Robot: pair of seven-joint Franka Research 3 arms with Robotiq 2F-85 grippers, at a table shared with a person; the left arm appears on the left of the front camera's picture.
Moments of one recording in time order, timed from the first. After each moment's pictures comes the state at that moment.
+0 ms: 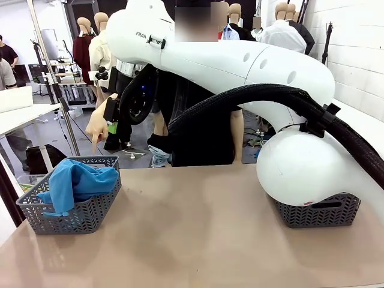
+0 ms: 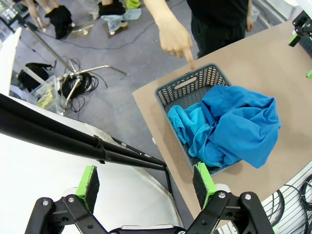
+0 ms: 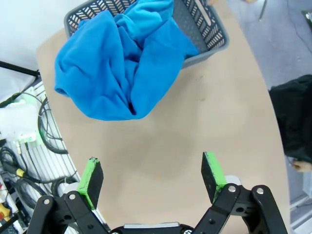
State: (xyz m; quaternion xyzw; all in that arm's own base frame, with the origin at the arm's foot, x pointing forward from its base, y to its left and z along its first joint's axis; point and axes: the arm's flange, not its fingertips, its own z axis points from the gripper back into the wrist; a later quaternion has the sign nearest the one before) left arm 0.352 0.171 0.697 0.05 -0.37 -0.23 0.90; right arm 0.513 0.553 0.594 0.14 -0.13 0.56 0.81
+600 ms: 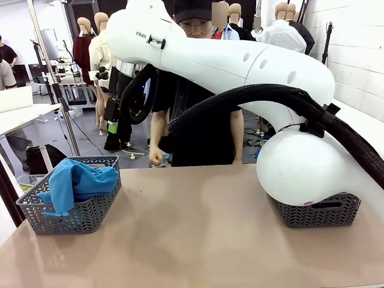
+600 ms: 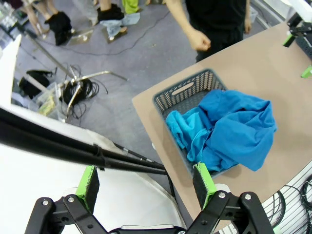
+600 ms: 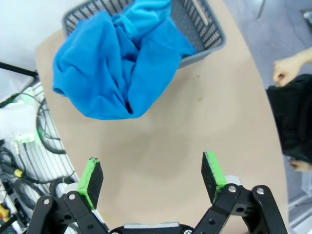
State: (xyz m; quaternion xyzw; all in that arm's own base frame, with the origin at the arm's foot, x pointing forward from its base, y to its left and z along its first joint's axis) left arm 0.350 0.155 0.710 0.05 -0.38 -0.25 0.89; right arm 0.515 0.549 0.599 0.14 -0.14 0.55 0.81
